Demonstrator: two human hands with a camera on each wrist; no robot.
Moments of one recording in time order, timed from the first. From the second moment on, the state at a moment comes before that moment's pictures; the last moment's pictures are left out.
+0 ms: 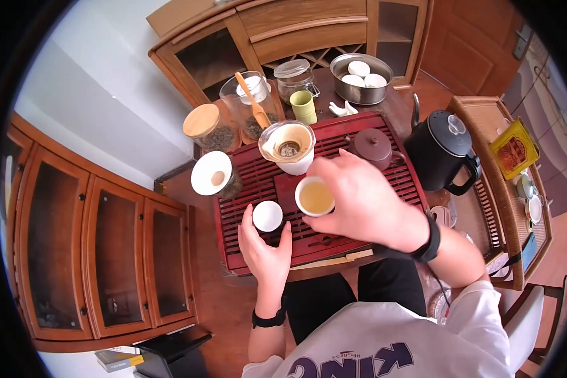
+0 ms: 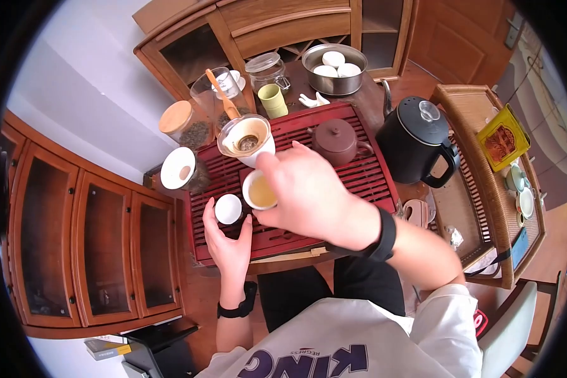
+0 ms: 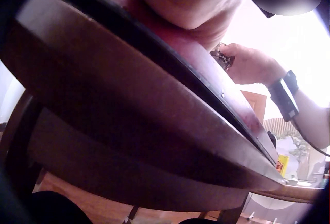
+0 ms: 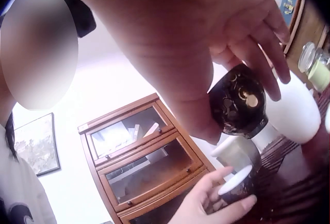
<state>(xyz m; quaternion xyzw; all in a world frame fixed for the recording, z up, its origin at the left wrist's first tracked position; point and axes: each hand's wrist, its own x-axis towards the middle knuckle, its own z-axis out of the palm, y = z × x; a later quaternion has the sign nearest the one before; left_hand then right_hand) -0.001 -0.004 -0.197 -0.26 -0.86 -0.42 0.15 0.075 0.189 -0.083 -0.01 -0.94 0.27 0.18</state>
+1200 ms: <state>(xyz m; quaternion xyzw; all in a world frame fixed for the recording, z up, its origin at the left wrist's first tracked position) 0.000 -0.003 -0.195 -0.27 -0.85 -0.42 0.18 -0.024 0.245 -0.059 0.13 -0.95 0.02 0.27</state>
